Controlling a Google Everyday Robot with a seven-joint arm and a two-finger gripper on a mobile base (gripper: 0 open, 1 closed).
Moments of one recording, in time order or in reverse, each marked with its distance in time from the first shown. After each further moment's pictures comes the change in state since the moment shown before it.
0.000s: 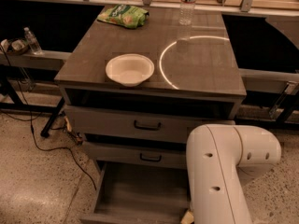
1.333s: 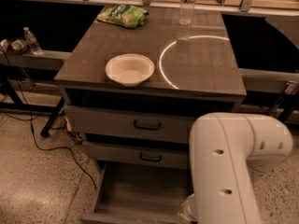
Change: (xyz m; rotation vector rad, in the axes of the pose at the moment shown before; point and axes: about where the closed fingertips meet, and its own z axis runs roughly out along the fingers) arm -0.041 0.063 -0.057 -0.058 -0.134 -0.189
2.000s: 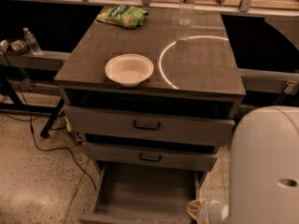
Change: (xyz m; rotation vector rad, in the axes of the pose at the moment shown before) arm -0.029 0.018 -0.138 0.227 -0.240 -0.137
